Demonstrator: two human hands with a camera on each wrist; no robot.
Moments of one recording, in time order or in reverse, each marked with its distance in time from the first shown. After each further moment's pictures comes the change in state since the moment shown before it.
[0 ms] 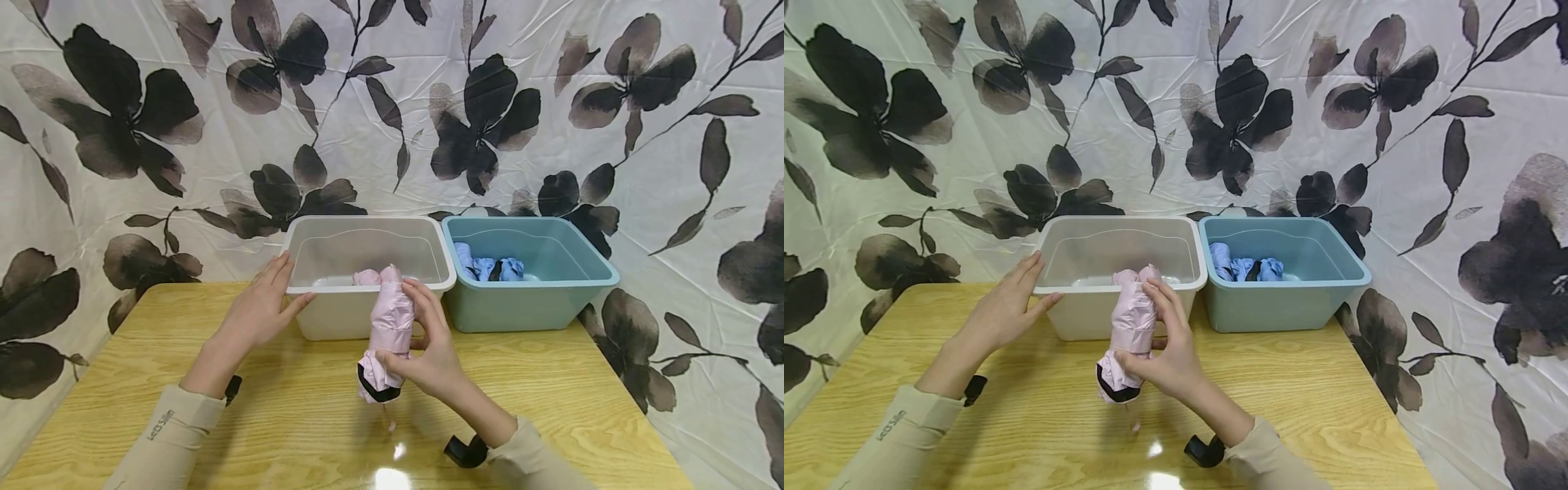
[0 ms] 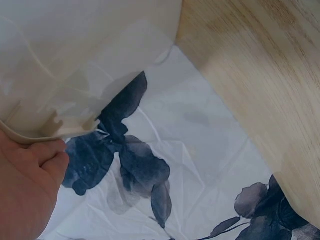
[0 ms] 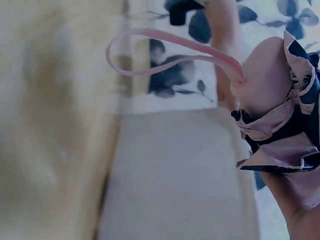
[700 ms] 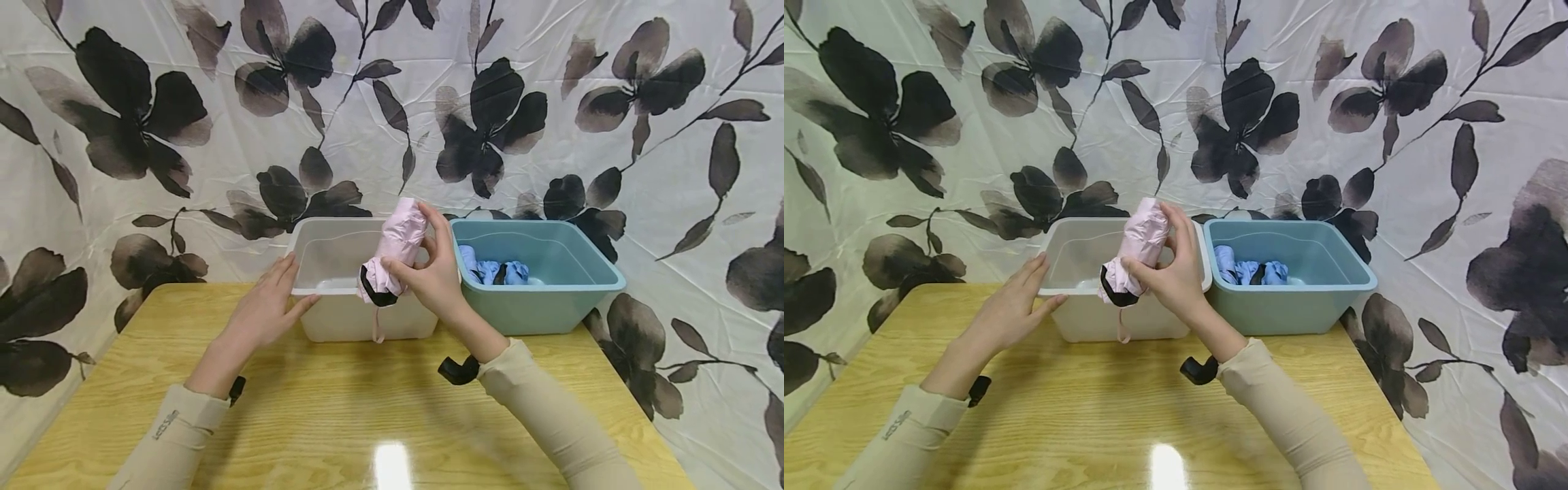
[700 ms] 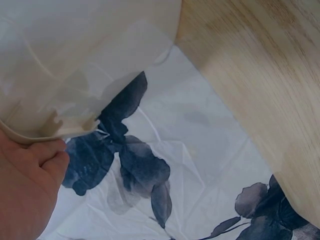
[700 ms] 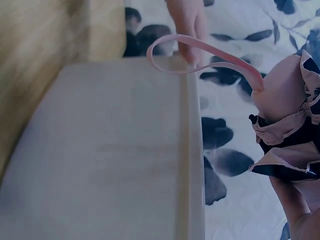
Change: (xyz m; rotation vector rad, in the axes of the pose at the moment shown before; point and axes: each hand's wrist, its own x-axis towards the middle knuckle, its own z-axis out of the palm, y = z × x) left_hand -0.001 -0.003 0.002 0.012 0.013 0.010; right_hand 0.110 -0.004 -0.015 0.068 0.131 0.008
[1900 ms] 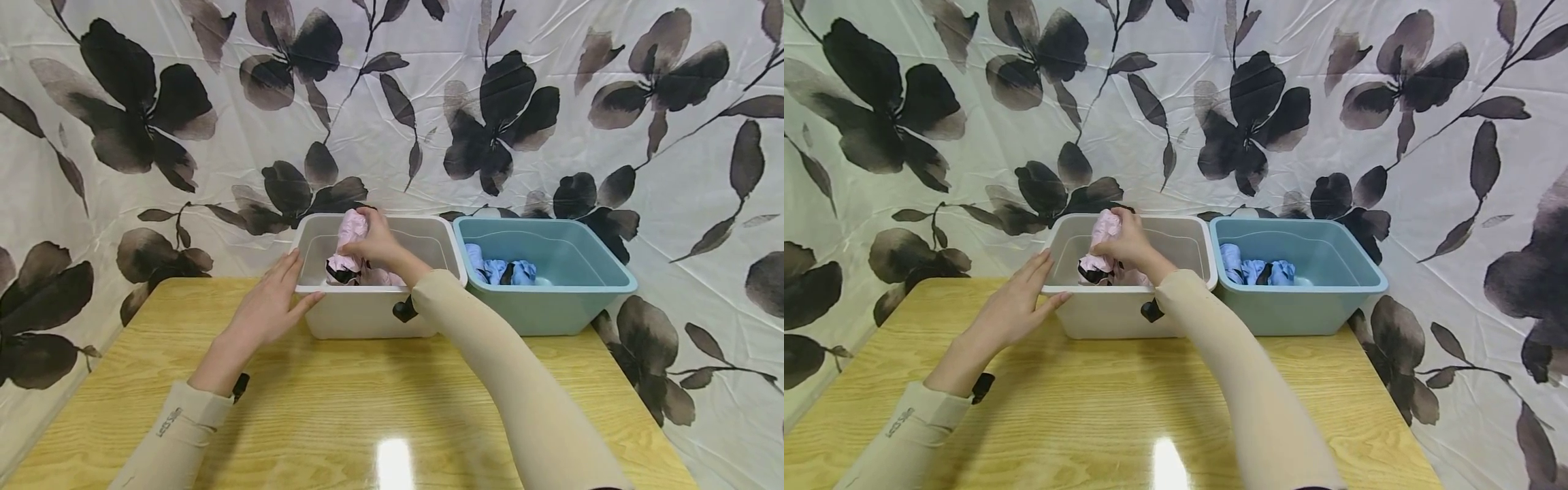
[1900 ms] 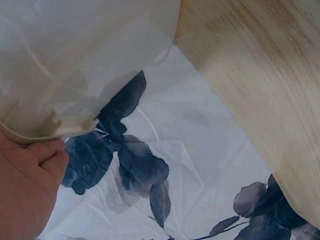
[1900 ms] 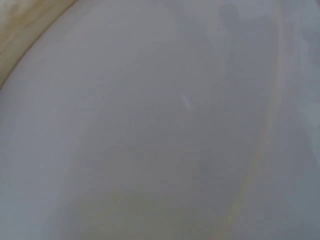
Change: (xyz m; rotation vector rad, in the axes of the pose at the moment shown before) left_hand 0.001 0.002 0.000 -0.002 0.001 -0.013; right_hand 0.087 0.105 0.069 -0.408 -0.306 0.486
